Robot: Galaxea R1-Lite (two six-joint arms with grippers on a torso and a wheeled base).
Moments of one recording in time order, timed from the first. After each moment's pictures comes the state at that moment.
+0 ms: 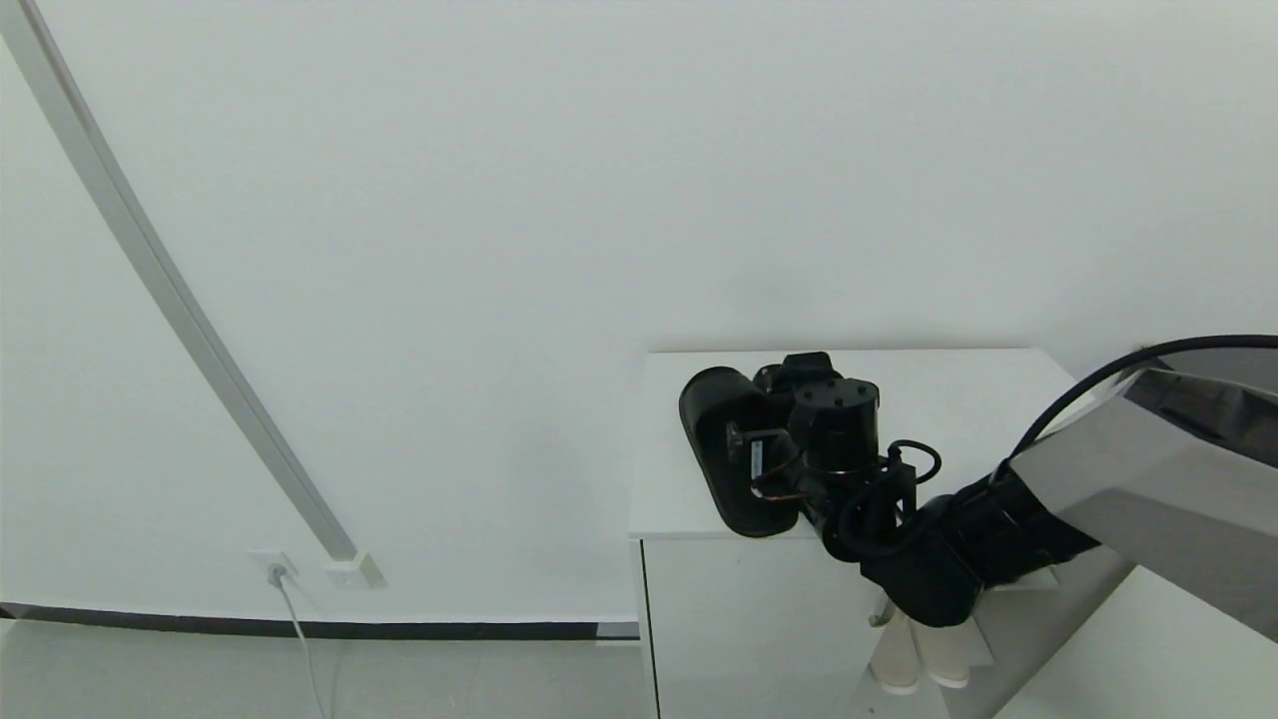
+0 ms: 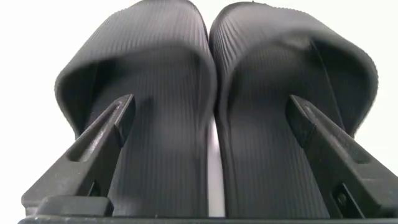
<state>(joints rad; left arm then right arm) 0.00 0.00 0.00 0.00 0.01 0.00 0.68 2.19 -1.13 -0.88 -0.53 0.11</state>
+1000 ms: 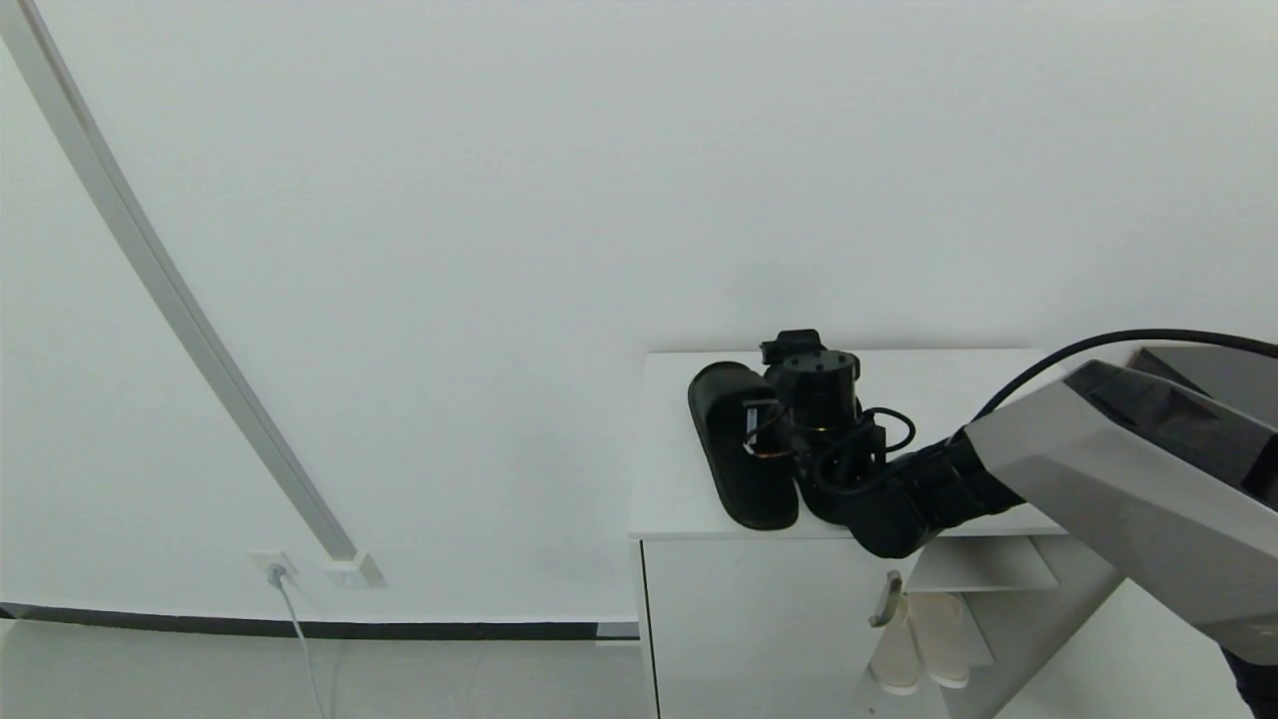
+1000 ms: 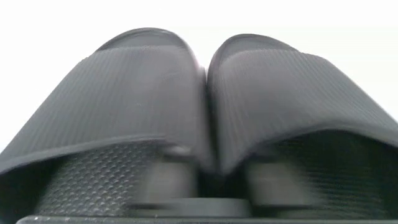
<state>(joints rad) 0.00 0.00 0.00 0.00 0.01 0.01 0.60 2.31 -1.39 -0.76 -0.49 0.11</state>
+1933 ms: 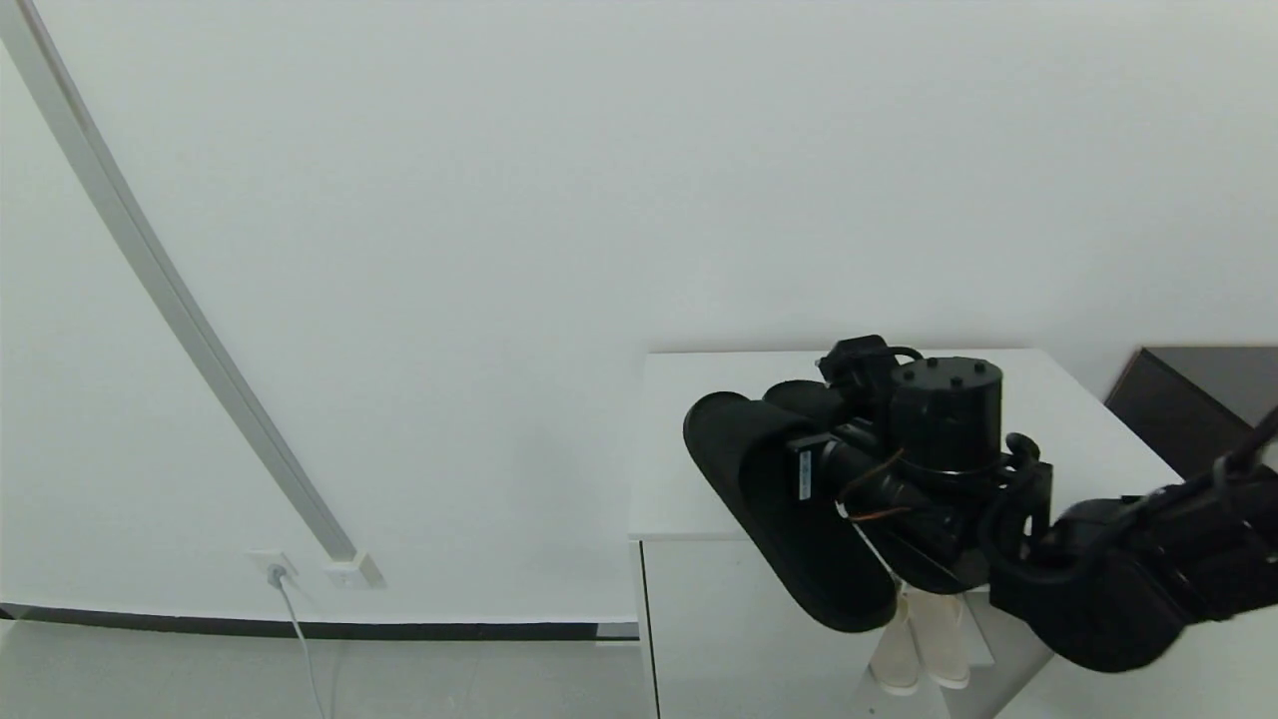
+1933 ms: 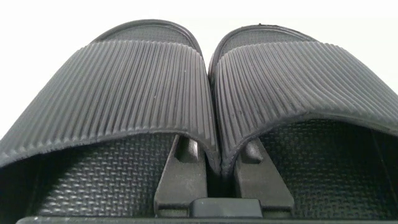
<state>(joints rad) 0.00 0.00 0.00 0.00 0.02 0.01 0.69 1.88 -0.86 -0.82 -0.28 0.11</state>
